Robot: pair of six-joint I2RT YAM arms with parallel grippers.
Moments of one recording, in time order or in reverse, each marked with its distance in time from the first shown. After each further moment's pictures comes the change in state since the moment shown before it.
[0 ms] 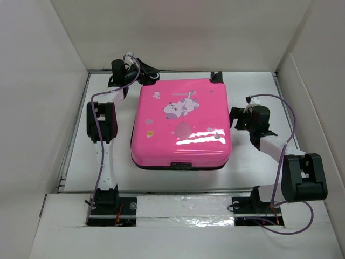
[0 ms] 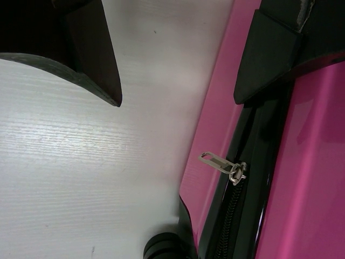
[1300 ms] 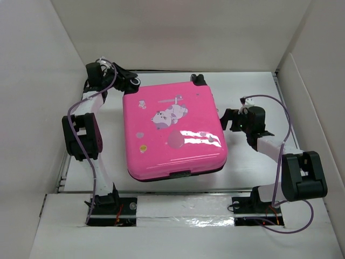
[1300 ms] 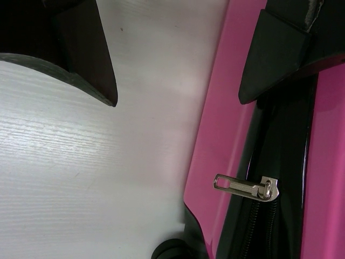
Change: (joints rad) left arm 0.156 -0.422 -0.347 -0.327 -0.190 0.238; right arm 0.047 0.016 -0.011 0.026 -0.064 0.037
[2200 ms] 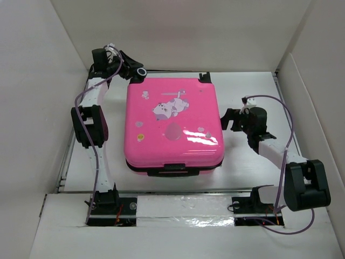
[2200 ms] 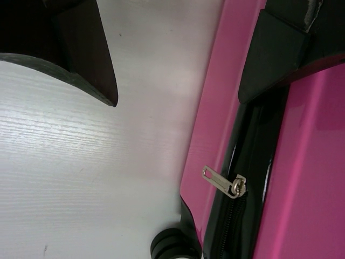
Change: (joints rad) left arm -0.034 0.259 0.470 -0.196 0.087 0.066; right arm 0.020 -0.074 -0.009 -0.031 0.046 0.003
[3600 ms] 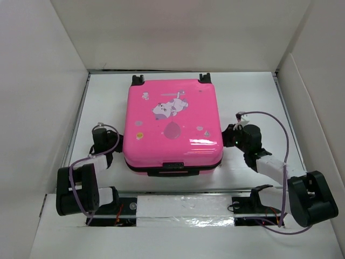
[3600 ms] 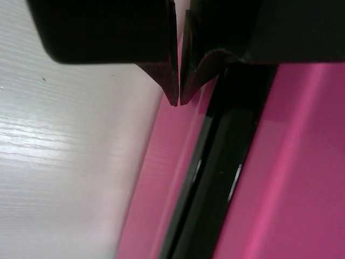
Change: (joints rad) left arm 0.079 -0.921 -1.653 0.447 -0.450 -0.053; right arm 0.127 -0.156 -0.267 0.161 -0.032 0.154
